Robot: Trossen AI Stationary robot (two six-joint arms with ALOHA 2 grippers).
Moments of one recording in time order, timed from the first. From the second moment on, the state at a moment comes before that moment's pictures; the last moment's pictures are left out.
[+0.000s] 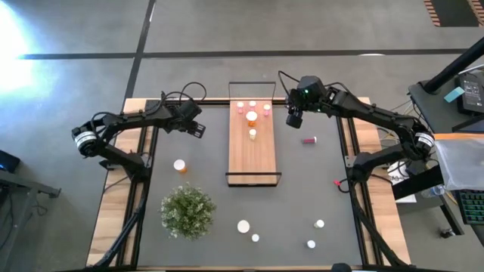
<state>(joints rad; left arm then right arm) 0.67 1.39 0.78 -0.55 -0.32 -0.41 -0.61 1.34 1.11 -0.49 0.10 -0.44</state>
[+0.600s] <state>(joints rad) 0.63 1.37 0.82 -0.50 -0.19 -0.39 -0.61 1.34 1.11 -0.50 0.10 -0.43</state>
